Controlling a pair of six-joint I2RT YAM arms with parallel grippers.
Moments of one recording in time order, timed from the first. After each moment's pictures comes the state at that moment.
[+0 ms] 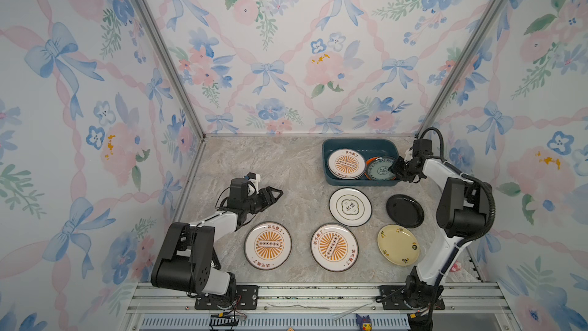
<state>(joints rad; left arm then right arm) -0.14 1.44 0.53 0.29 0.61 -0.74 -0.18 1.94 1.40 -0.49 -0.25 0.43</state>
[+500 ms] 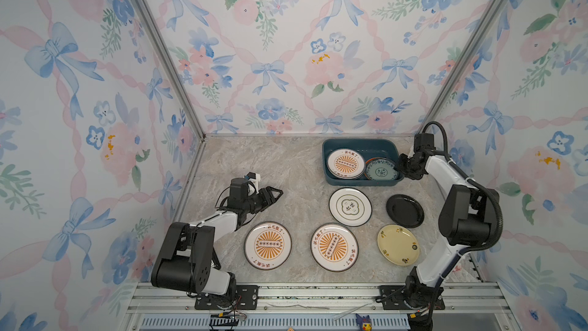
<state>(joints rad) -0.14 1.44 0.53 0.29 0.61 -0.74 -0.12 1.82 1.45 -0.66 -0.03 0.37</state>
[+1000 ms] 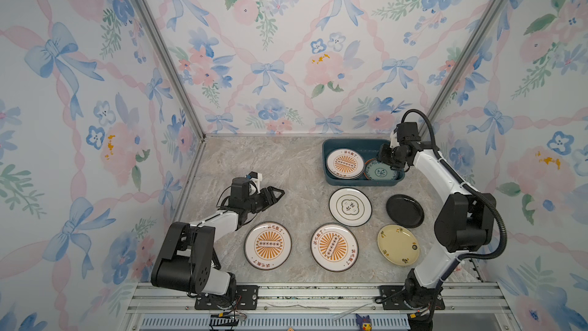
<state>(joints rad) -0.18 1.44 0.56 0.27 0.62 -0.72 0.07 1.77 1.53 -0.70 -0.09 0.35</state>
